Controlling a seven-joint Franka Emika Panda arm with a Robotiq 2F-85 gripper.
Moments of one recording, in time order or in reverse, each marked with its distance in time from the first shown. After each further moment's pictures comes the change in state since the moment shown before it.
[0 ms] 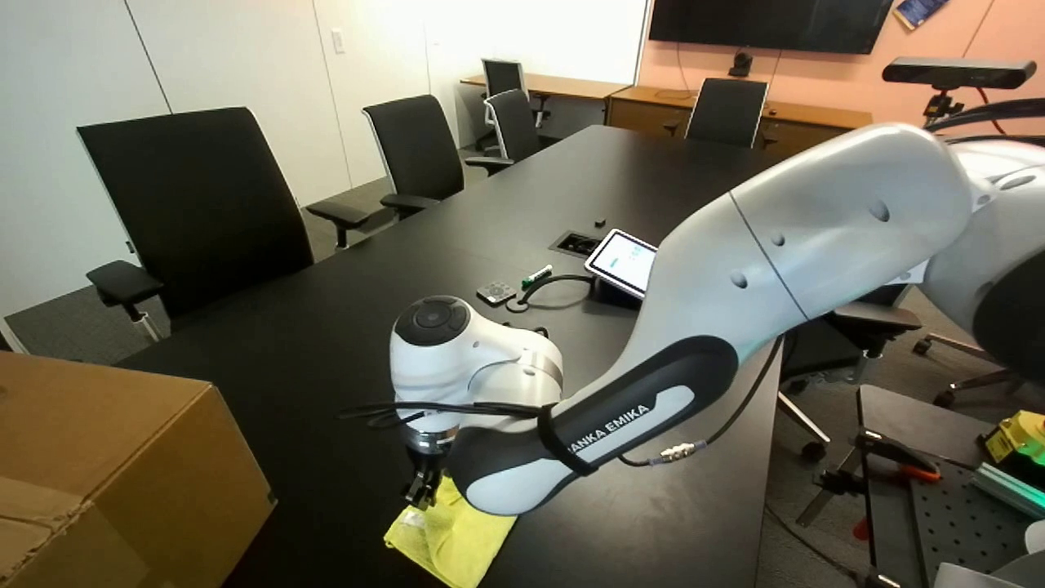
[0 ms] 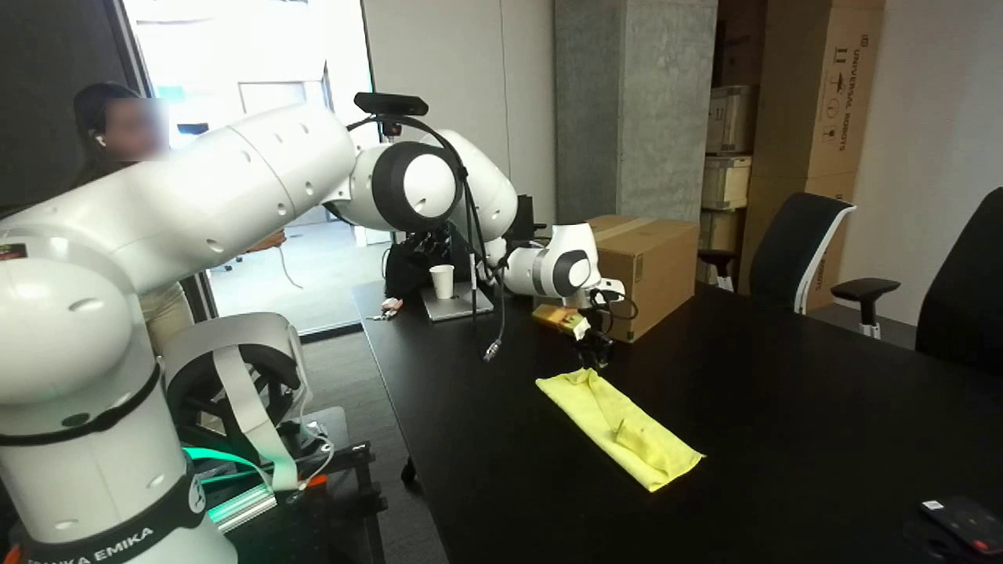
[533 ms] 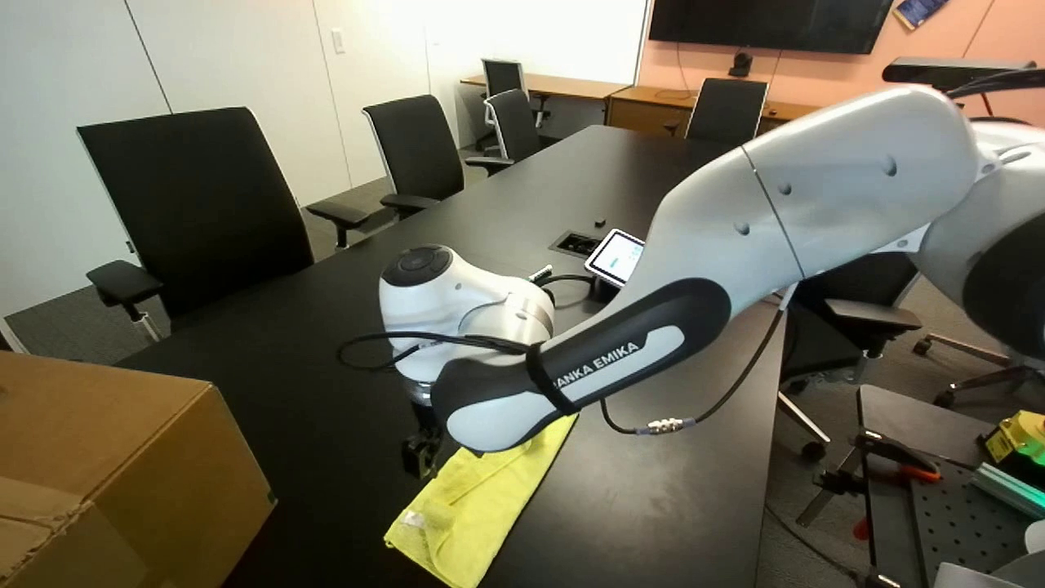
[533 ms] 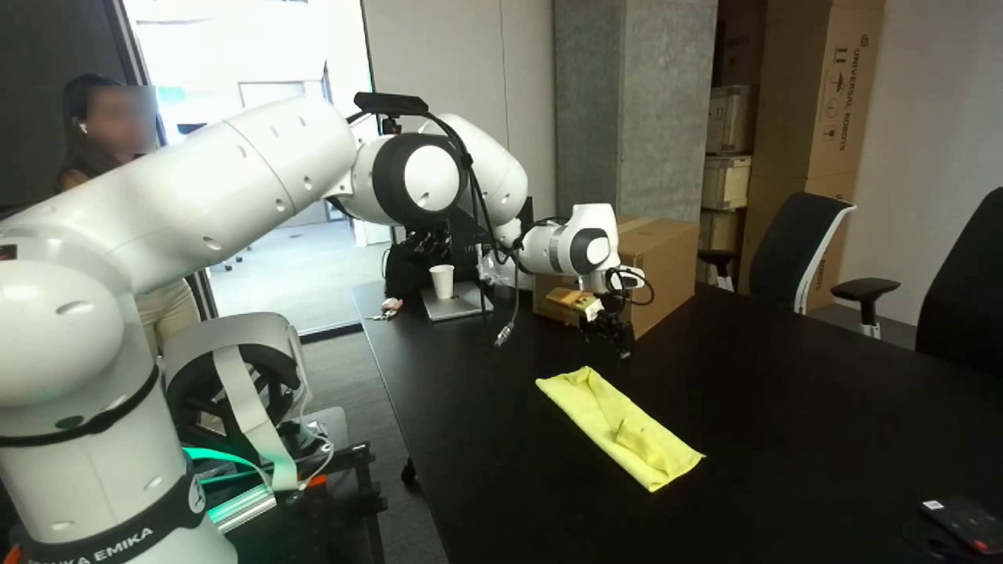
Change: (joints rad) arm -0.045 -0.037 -0.002 0.064 0.007 -0.207 0.039
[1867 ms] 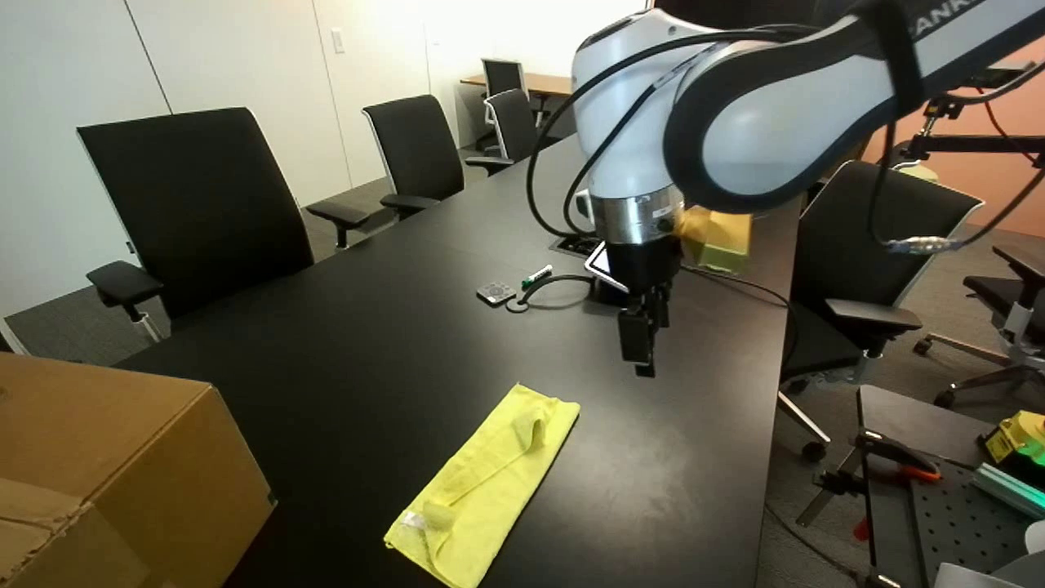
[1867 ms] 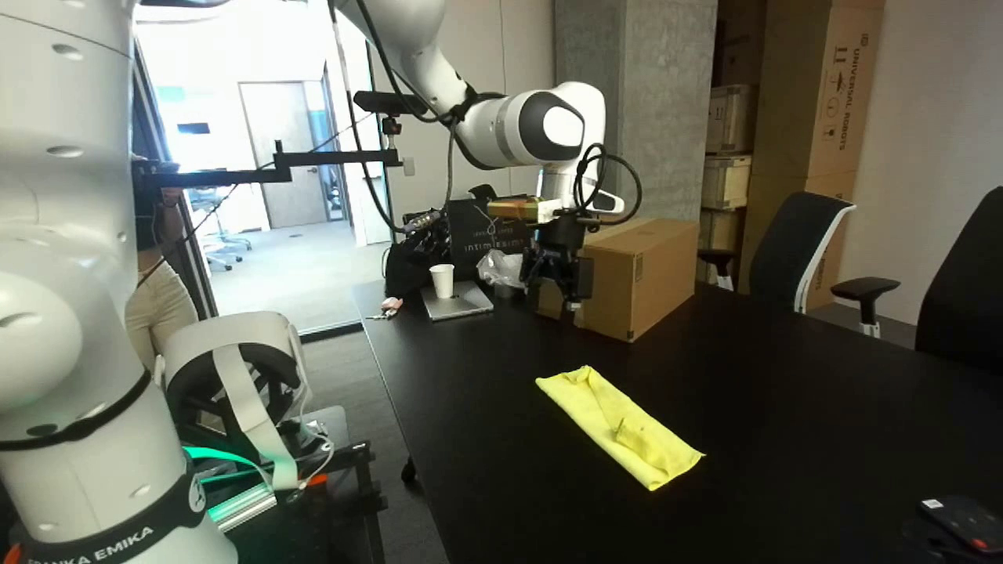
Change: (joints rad) arm -0.192 -0.899 0.090 -0.933 0.007 -0.247 -0.191
